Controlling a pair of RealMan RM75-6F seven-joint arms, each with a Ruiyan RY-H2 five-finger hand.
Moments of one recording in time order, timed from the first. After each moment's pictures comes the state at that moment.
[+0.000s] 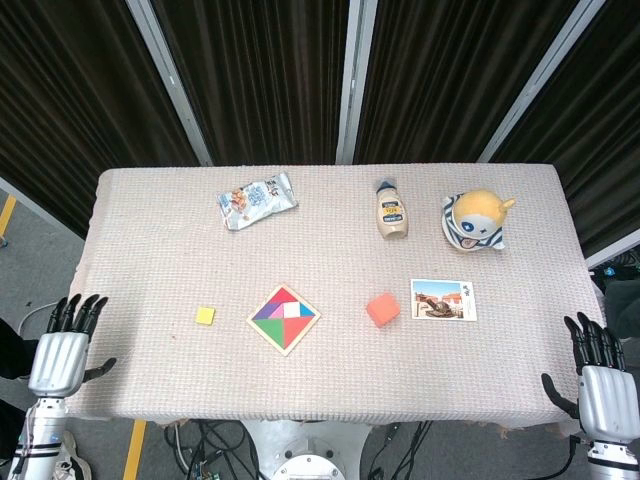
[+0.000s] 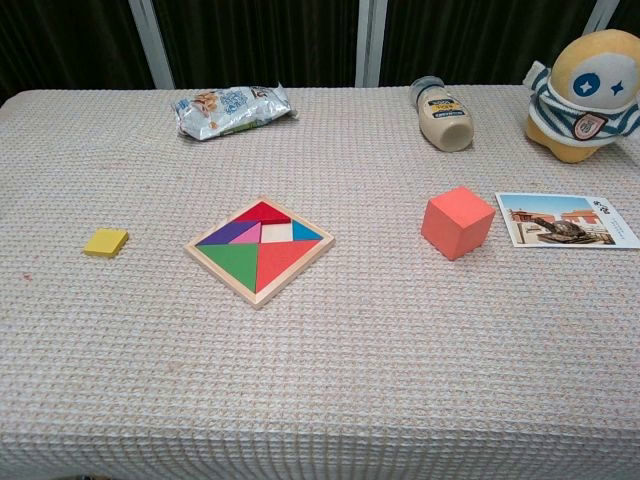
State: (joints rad) left arm -0.15 -1.38 0.07 -1.41 1.43 1.57 0.16; right arm -0.07 -1.20 0.02 -1.66 -1.54 1.63 -0.08
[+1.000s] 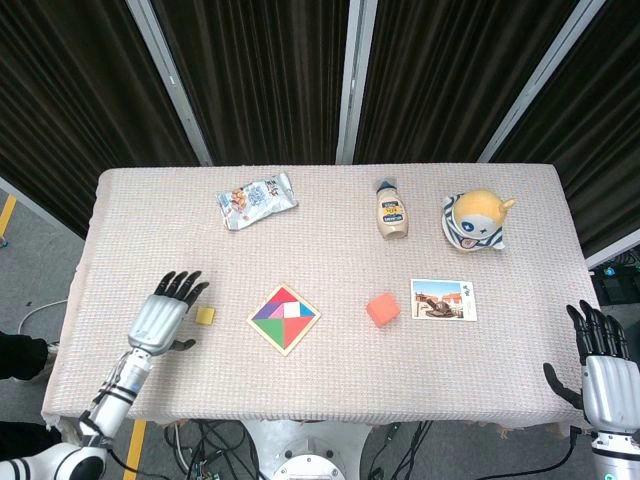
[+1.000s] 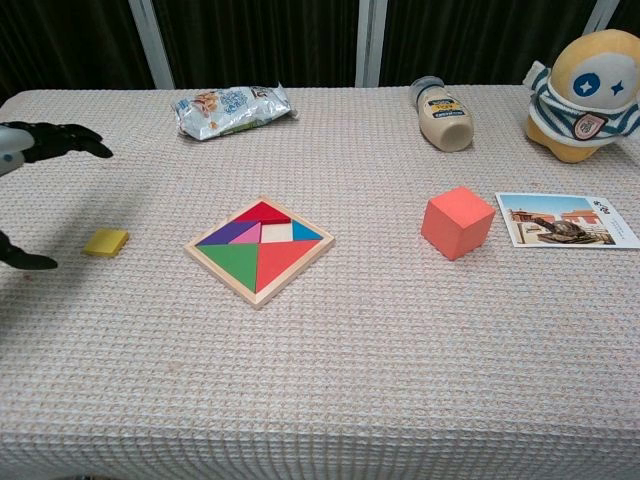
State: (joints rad) left arm -0.43 -1.40 -0.09 -1.69 1.27 1.11 0.47; right arm -0.05 -1.16 0.06 -1.68 -1.54 1.61 -0.06
